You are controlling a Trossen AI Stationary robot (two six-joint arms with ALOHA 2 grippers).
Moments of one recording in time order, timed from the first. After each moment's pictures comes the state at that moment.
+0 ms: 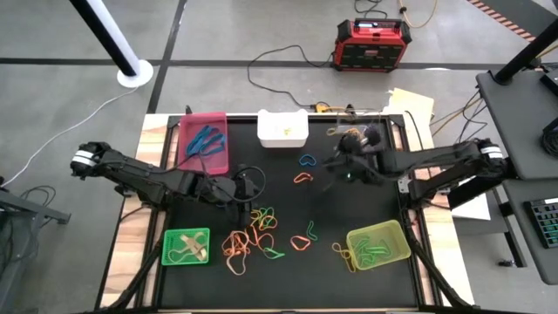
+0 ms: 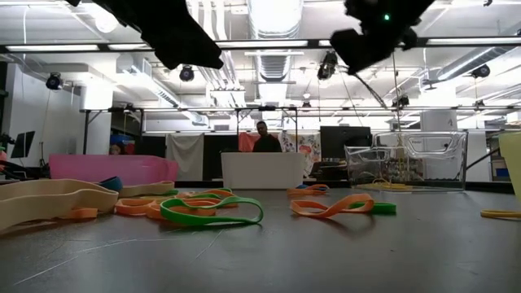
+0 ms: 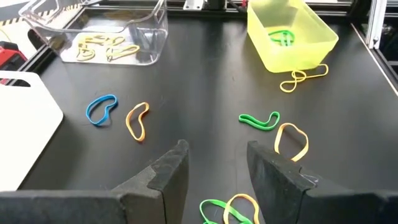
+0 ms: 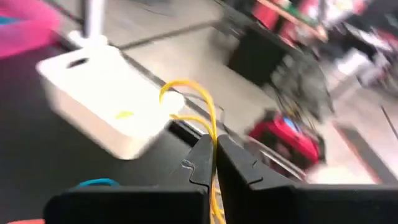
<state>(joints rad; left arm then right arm) -0.21 1.27 0.82 -0.10 -0.28 -0.17 0.01 1.29 0.99 -0.61 1.07 0.46</state>
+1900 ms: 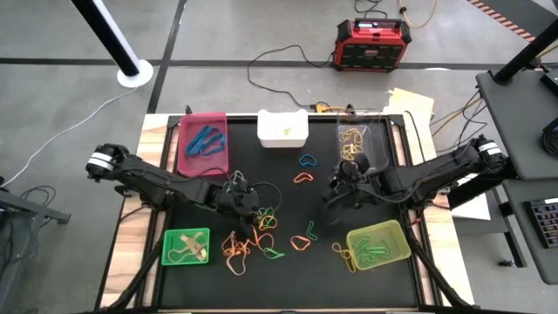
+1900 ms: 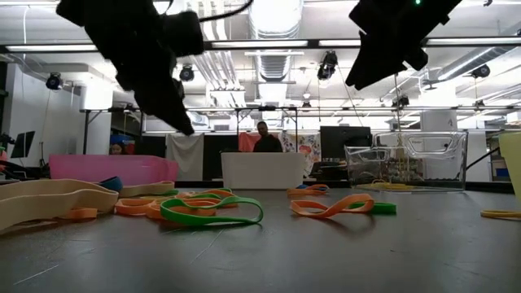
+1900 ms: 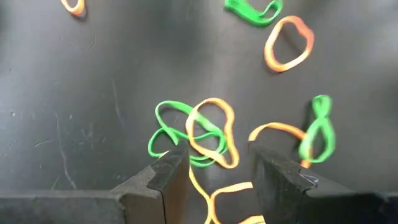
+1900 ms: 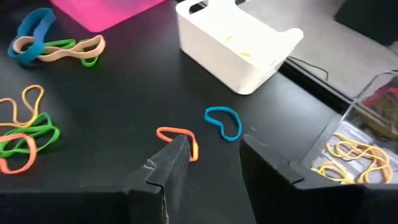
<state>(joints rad) -0.23 1.46 0.84 -0.30 -0.13 -0.40 0.23 1.28 0.92 -0.58 0.76 0.69</state>
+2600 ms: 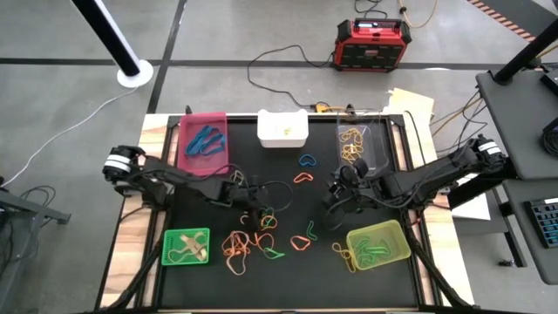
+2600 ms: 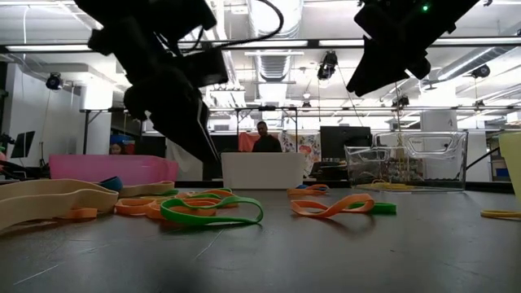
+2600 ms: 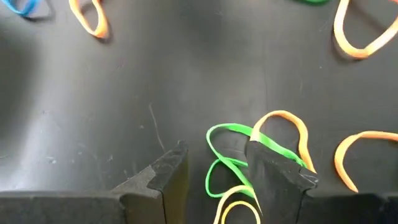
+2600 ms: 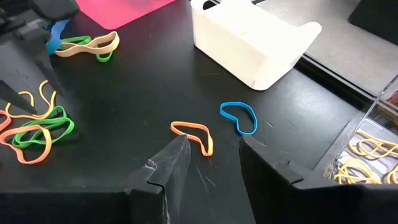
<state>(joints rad) -0.14 1.62 0.86 -0.17 -0.17 -0.14 0.27 1.28 0.84 -0.48 0.76 0.70</state>
